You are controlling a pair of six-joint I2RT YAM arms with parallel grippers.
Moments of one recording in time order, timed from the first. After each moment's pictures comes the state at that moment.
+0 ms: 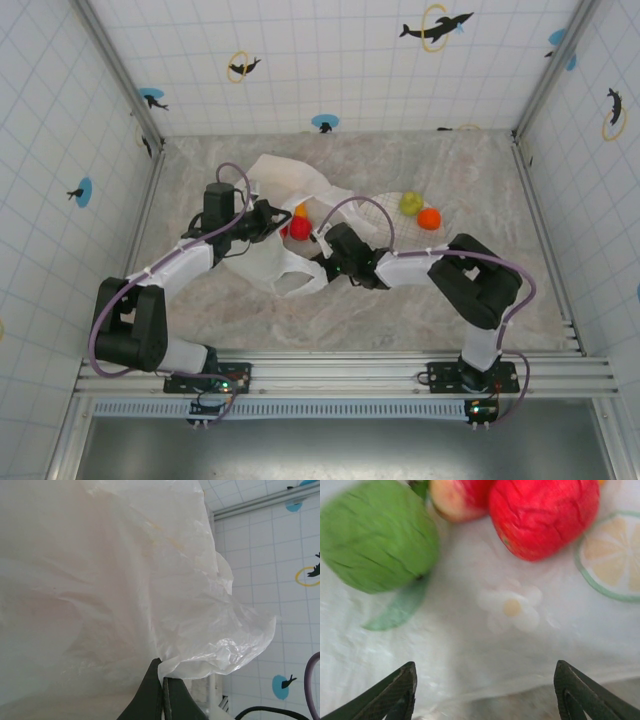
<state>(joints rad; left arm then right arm) -0.25 1.42 0.77 0.07 0.71 -0.84 0.90 1.84 0.91 0.17 -0.03 0.19</state>
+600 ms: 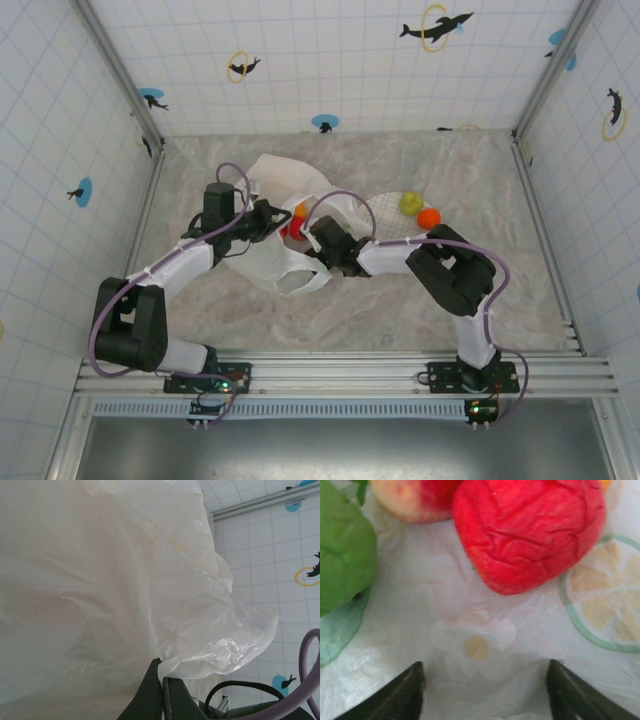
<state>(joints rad) -0.25 1.42 0.77 0.07 0.71 -0.84 0.90 2.00 1.10 0.05 0.06 0.09</state>
